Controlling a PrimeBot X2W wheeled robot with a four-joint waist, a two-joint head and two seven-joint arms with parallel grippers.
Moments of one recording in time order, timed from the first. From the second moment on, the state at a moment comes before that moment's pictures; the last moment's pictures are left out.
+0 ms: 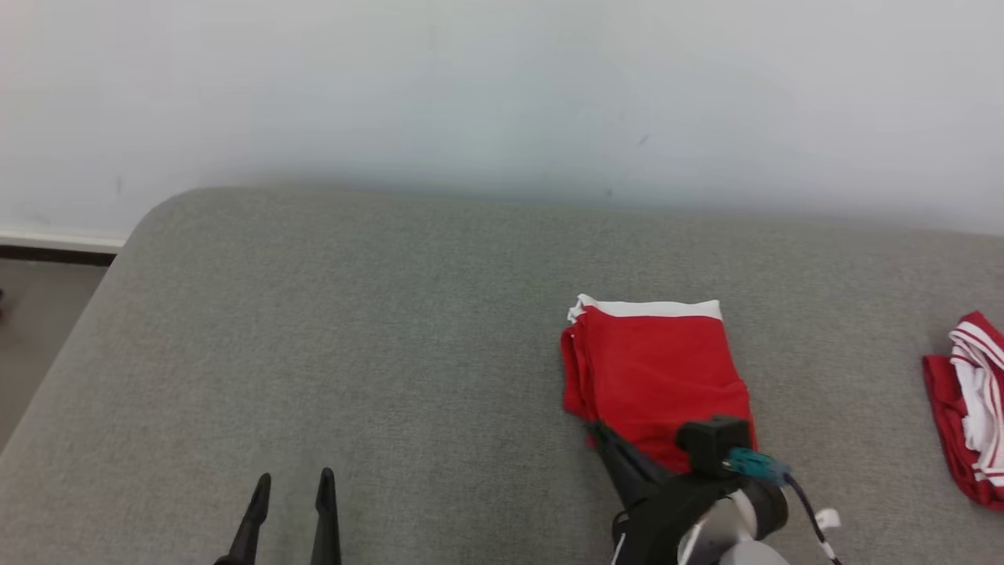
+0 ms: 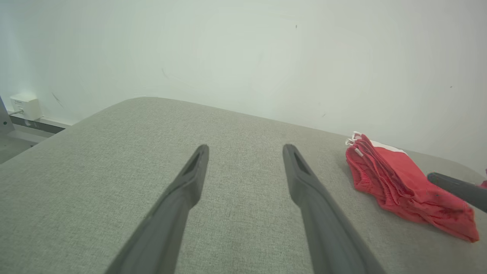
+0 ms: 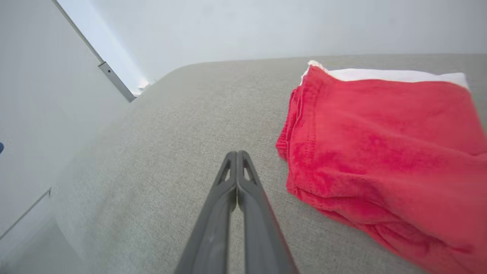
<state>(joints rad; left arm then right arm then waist) 0.08 0.05 -0.11 0.10 -0.27 -0.06 -0.26 -0.27 -0.05 0.42 0.45 0.43 0.13 0.08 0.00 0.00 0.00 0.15</state>
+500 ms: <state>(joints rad) 0.09 0.05 -0.03 0.10 -0.25 -0.06 -0.26 -0.04 -0.05 0.10 0.16 0.32 0.13 -0.06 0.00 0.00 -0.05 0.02</state>
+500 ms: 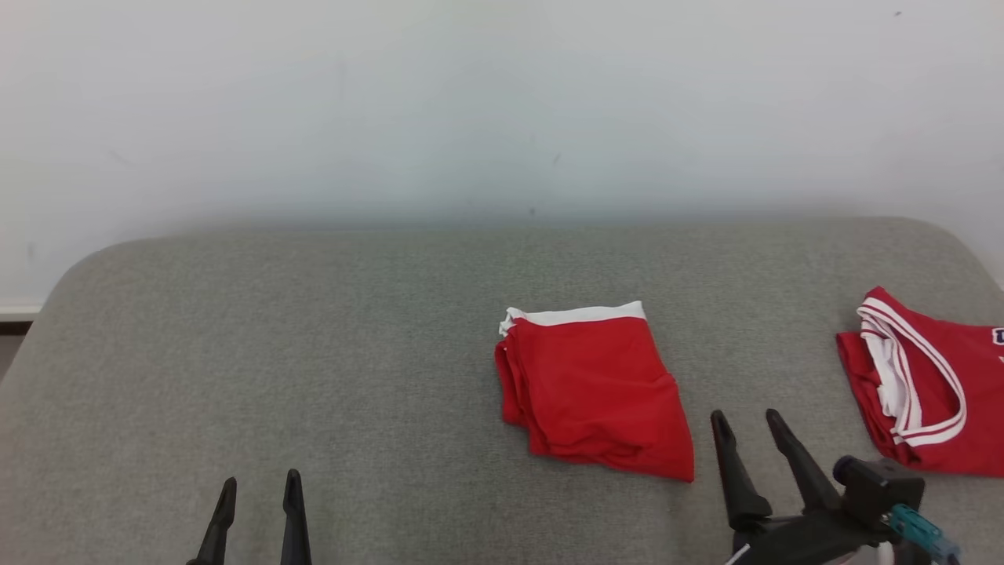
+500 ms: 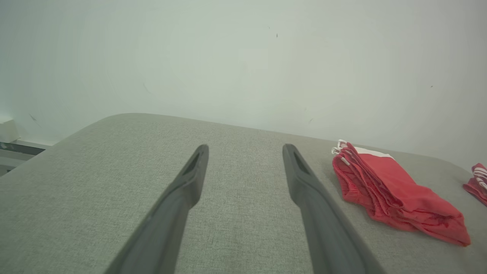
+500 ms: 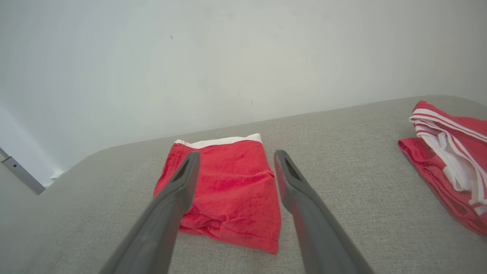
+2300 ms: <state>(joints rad) 0.09 0.05 0.06 0.29 -0.21 -0.11 -0.26 0.02 -0.11 -0.04 0.21 0.23 0.13 -0.02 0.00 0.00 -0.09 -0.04</state>
